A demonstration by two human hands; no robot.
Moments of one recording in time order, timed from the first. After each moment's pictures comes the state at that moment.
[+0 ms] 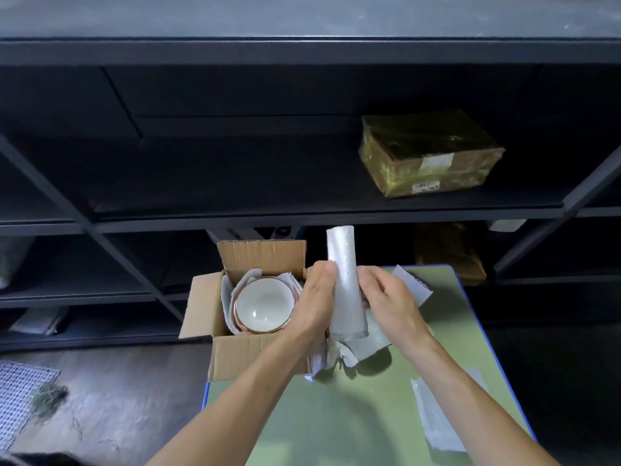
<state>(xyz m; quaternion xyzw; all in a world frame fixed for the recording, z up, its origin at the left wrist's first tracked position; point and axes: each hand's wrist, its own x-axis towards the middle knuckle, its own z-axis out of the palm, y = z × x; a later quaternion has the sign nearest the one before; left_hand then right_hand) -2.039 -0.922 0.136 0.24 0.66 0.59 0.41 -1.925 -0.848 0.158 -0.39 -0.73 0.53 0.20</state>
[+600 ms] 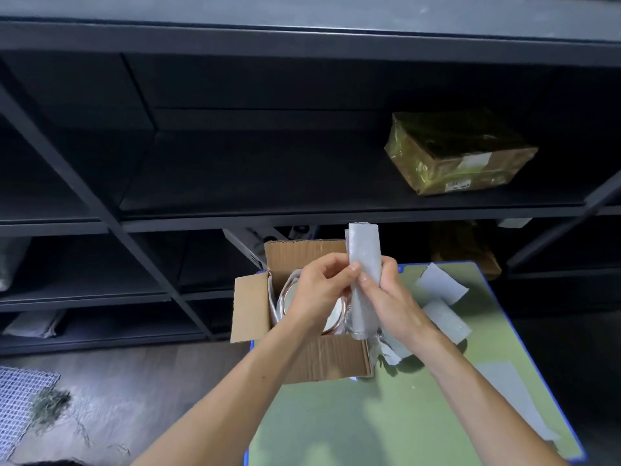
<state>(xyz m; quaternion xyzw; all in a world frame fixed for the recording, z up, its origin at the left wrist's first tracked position) -2.132 -0.970 0.146 0.28 0.55 0.65 0.45 -2.008 -0.899 0.157 -0.41 -0.71 0.55 0.16</state>
